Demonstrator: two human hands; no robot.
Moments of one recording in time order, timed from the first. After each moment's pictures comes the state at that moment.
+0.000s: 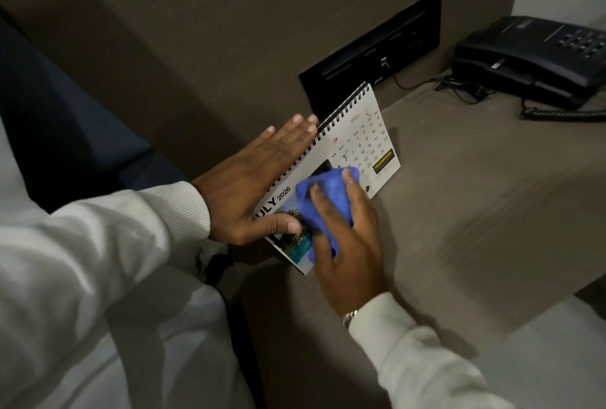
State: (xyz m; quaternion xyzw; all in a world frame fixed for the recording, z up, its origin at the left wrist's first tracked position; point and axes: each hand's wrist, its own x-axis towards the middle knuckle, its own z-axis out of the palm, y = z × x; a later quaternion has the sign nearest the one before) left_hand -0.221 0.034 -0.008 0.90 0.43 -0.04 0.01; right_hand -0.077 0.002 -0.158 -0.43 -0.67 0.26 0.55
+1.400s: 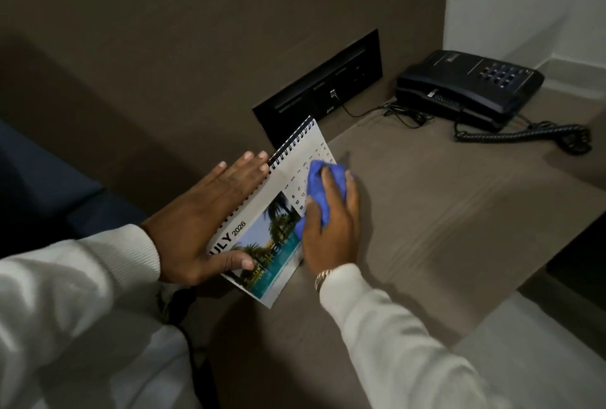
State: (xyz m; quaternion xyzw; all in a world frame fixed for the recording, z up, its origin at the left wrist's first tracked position) left_hand -0.217 0.032 -0.005 0.89 0.44 -0.06 0.00; right_hand -0.058 0.060 -0.146 -0.53 -0.48 0.40 0.57
